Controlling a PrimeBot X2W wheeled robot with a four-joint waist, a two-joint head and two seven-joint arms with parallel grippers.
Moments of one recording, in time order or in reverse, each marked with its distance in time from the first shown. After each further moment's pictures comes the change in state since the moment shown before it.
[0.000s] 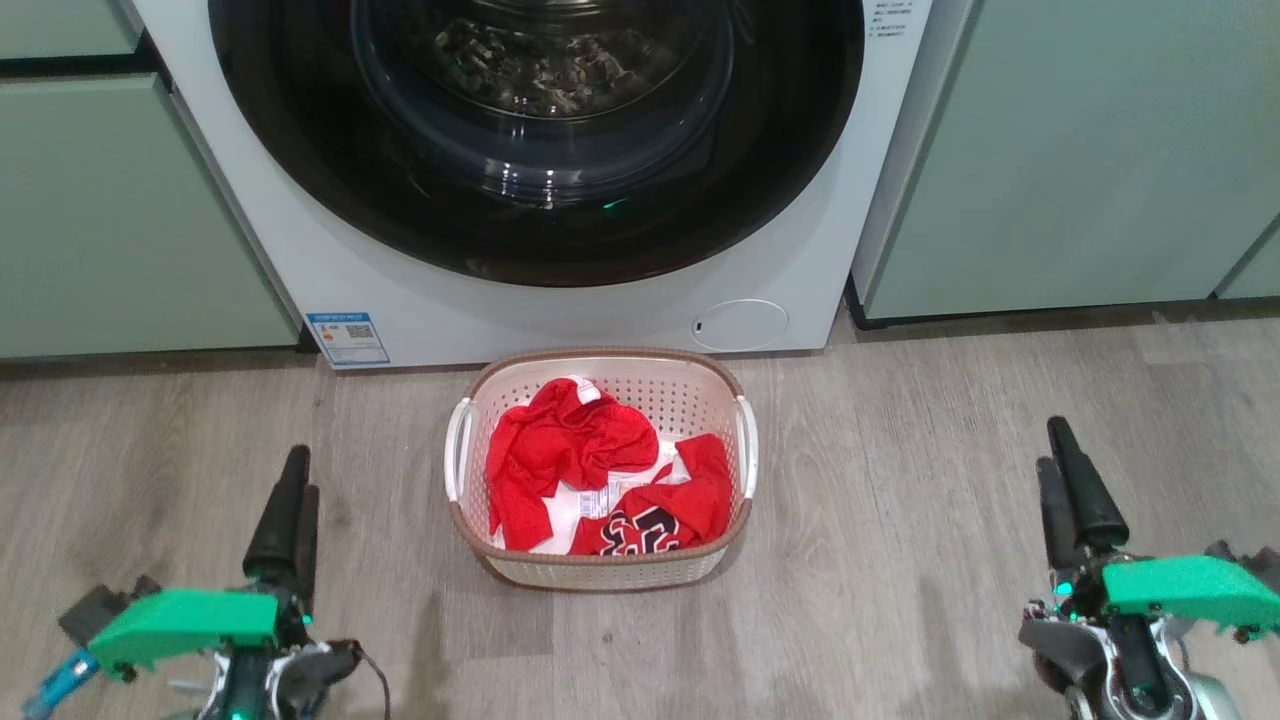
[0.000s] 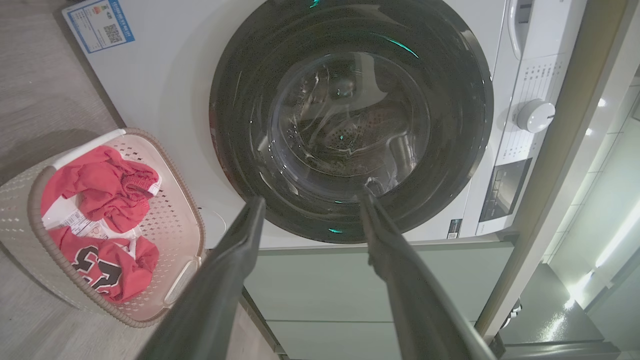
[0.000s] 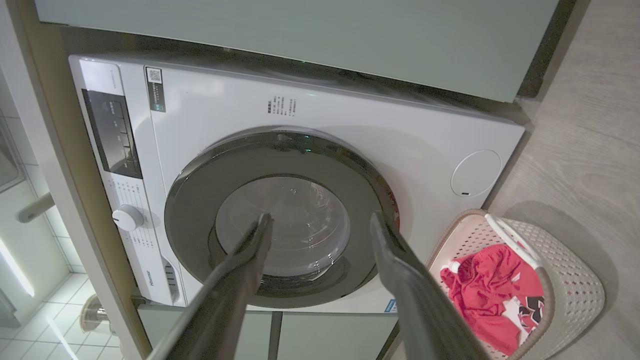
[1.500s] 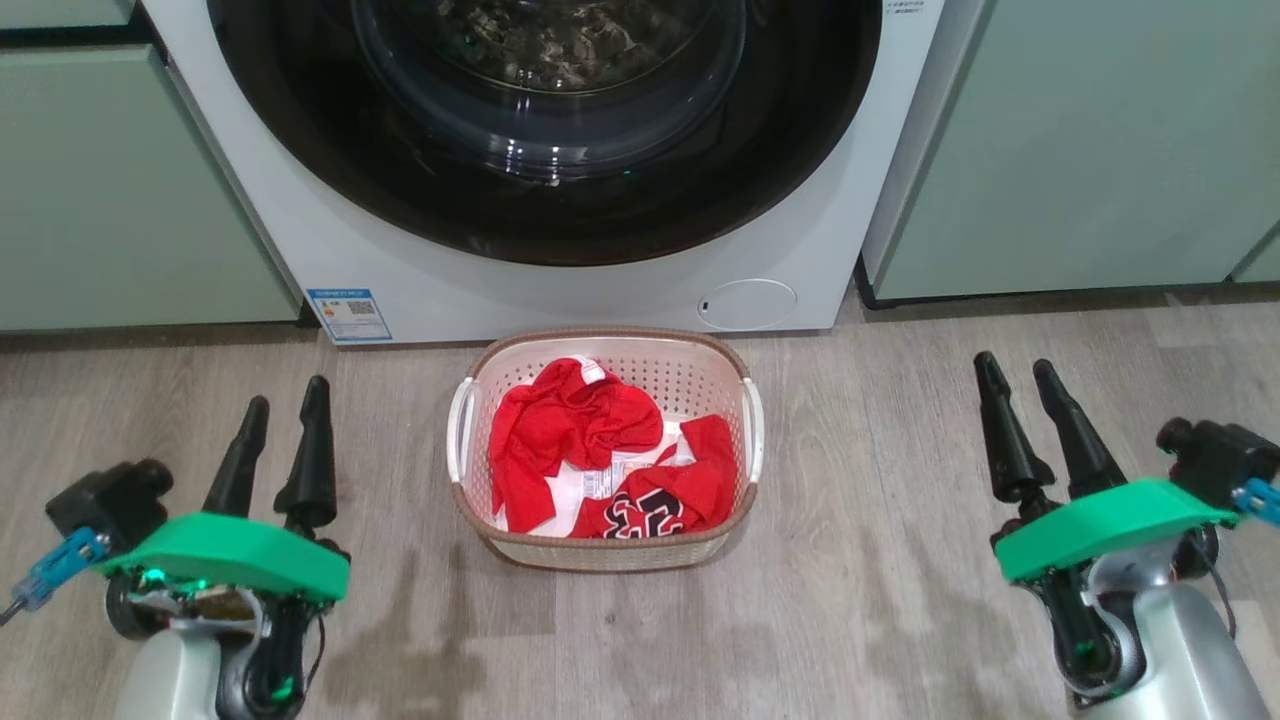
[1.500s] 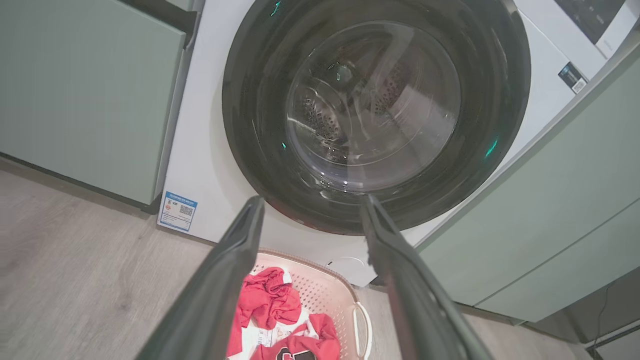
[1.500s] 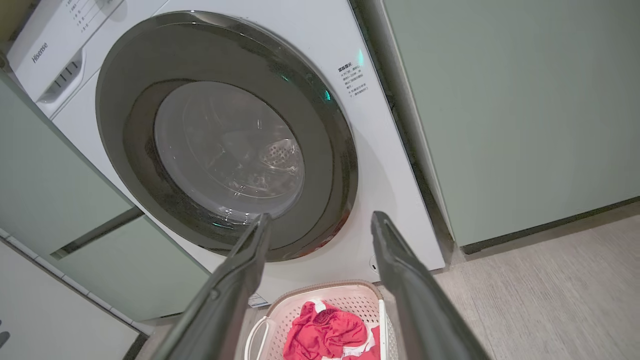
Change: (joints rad) left arm -0.051 0.058 -0.053 -0.123 0.851 0.072 -0.123; right arm -0.070 -0.037 0.076 -0.087 -0.891 0.000 -0.107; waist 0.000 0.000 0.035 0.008
